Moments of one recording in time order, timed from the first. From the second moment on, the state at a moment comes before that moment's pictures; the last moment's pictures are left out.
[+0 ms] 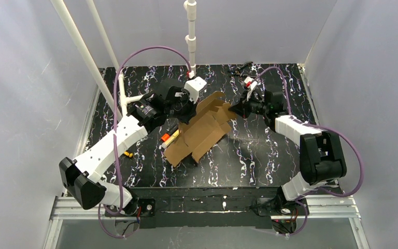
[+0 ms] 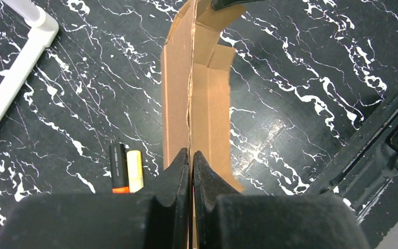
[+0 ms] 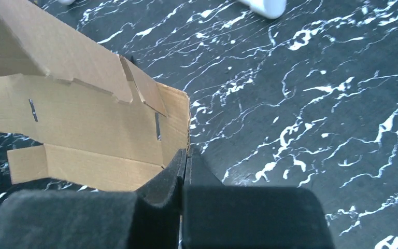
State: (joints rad) left arm -0.72 1.37 1.42 -0.68 0.09 0.05; right arm 0.22 1.57 0.89 0.26 -0.84 -0.13
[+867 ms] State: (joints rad) left arm -0.74 1.41 1.26 -0.58 0.19 -0.03; right arm 0.21 1.65 0.75 0.59 -0.92 -0.16
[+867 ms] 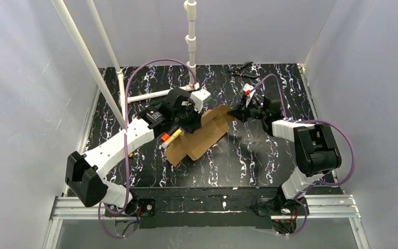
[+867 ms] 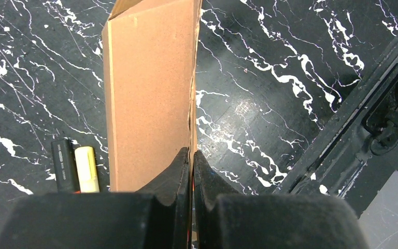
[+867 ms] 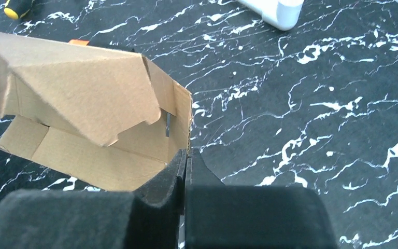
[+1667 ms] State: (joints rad) left arm -0.74 1.37 1.24 -0.60 0.03 -0.16; right arm 0.12 1.53 0.92 -0.10 -0.89 -0.40
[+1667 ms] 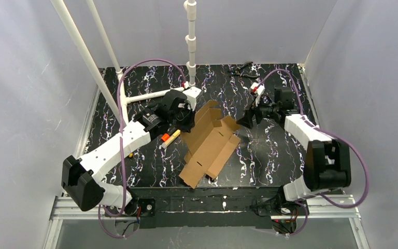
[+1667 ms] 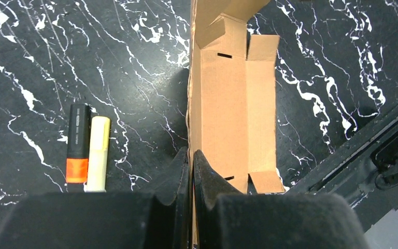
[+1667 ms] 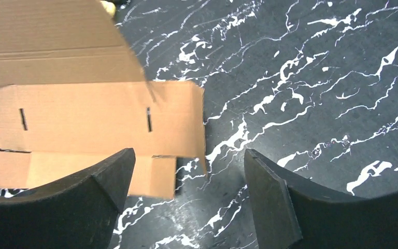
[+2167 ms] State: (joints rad) left arm -0.74 1.30 1.16 -0.55 0.01 -0.24; right arm 0.12 1.58 0.72 -0.05 -0.81 -0.18
